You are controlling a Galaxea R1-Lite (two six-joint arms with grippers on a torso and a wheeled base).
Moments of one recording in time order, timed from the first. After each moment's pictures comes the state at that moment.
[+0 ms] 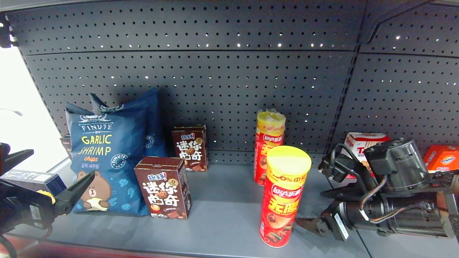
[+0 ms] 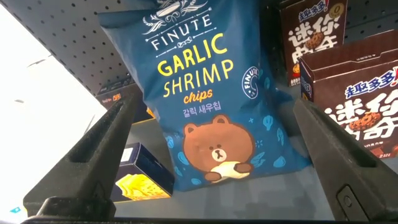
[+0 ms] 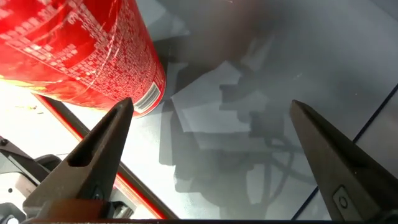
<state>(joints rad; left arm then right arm) -0.12 0.99 -0.37 -0.55 0.11 0.34 0.61 1.54 -0.75 -0.10 0.02 -0.08</state>
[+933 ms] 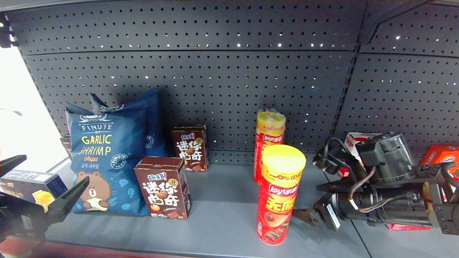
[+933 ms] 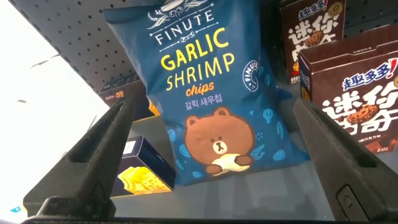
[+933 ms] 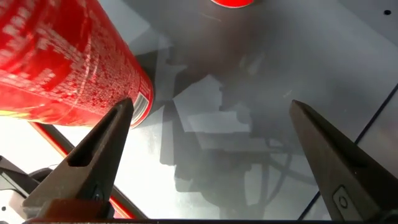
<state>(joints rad) -0.12 0.95 -0.33 -0.55 0.11 0.34 0.60 1.59 -0.79 -0.12 0.02 -0.08</state>
